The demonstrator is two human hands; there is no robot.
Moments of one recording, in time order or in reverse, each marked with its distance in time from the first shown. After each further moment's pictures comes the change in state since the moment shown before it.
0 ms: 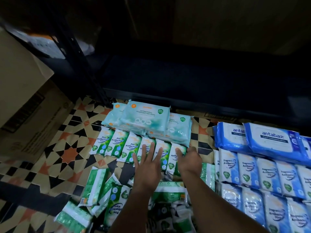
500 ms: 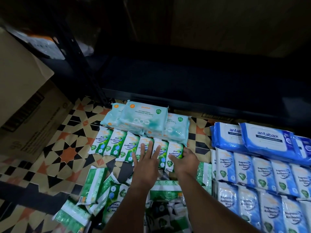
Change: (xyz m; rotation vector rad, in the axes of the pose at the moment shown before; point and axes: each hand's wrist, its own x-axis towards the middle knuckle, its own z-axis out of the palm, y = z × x) left_hand 0.008 0.000 -0.002 -0.031 -0.040 0.001; right_hand -0.009 0.005 0.005 0.198 -0.011 0.016
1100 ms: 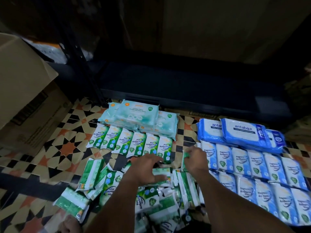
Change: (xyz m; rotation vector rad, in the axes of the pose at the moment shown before) left_hand -0.042 0.012 -0.022 -0.192 -0.116 0.320; right_hand -0.001 0.032 -0.093 -0.416 -0.104 -0.234
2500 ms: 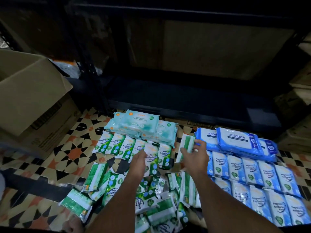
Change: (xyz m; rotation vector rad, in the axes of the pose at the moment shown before) left_hand -0.015 0.042 -0.027 -1.025 0.426 -0.618; right_hand -0.029 -0.023 -0.034 0.727 0.259 -0.011
